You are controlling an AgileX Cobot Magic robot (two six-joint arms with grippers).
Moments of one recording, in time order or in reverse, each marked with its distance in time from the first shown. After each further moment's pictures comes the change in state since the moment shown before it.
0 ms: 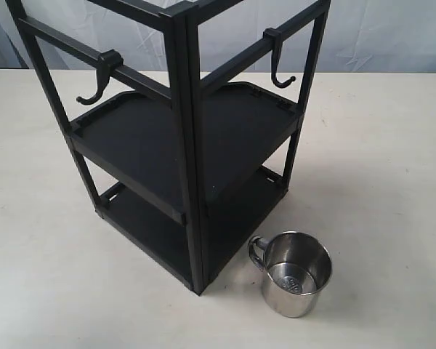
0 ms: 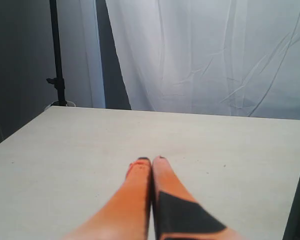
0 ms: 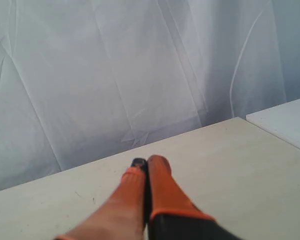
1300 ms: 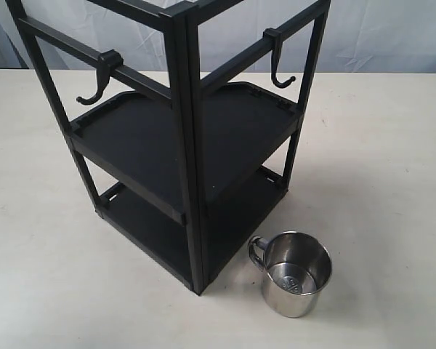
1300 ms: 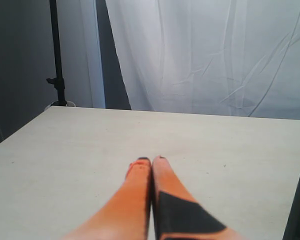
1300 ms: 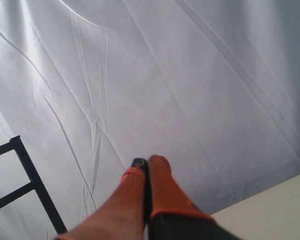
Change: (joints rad) left arm 0.000 0.000 0.000 0.000 0.000 0.000; right arm 0.000 0.000 0.000 0.182 -0.309 0.121
